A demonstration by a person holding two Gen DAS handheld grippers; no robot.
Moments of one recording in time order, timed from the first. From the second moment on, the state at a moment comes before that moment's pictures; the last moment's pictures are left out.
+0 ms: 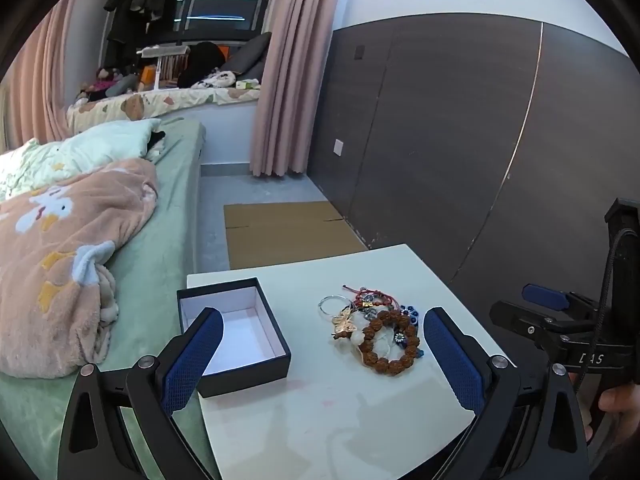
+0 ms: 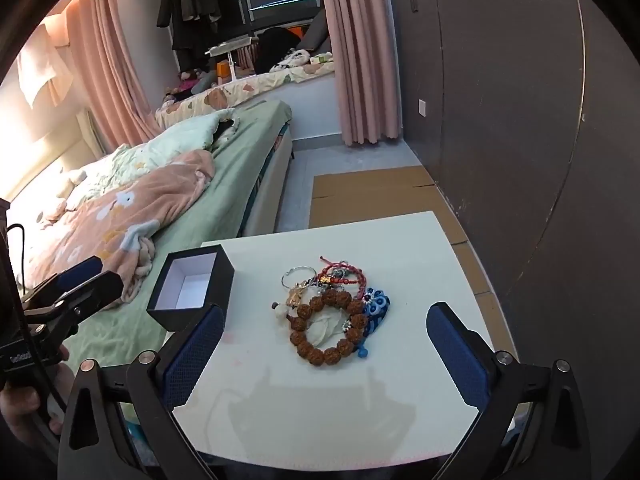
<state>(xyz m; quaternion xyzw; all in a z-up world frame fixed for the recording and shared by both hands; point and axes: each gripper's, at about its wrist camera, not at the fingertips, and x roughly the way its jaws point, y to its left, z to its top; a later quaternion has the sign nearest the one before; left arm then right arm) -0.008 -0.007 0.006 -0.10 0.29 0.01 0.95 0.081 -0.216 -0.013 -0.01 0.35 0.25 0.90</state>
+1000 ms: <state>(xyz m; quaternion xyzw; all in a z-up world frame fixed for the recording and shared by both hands) -0.007 -0.015 0.002 -0.10 0.28 -0.01 0.95 0.081 -0.218 -0.009 -0.02 0.35 0.24 0.91</state>
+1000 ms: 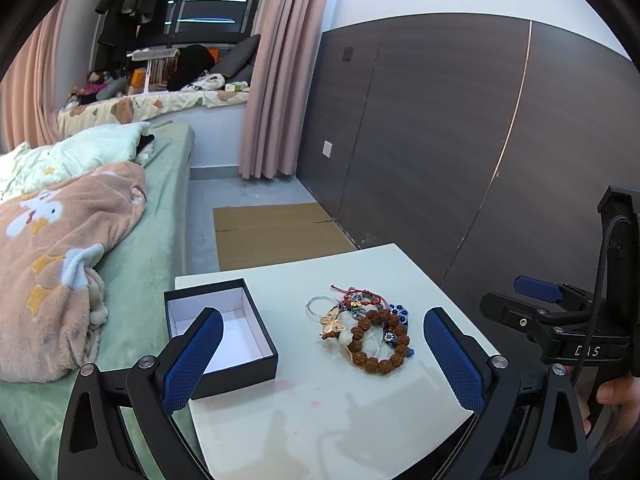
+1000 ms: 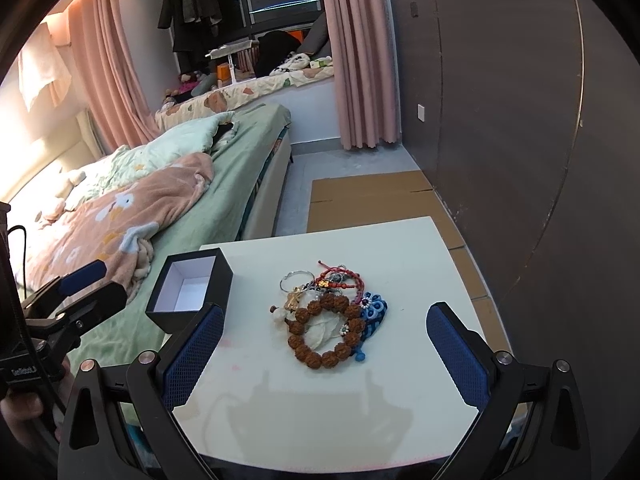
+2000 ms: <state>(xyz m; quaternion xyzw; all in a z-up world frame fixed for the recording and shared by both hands) -0.007 -0.016 0.002 -0.10 0.28 -0.01 0.96 0.087 -0.224 -0.010 -0.01 0.35 0.24 0.91</state>
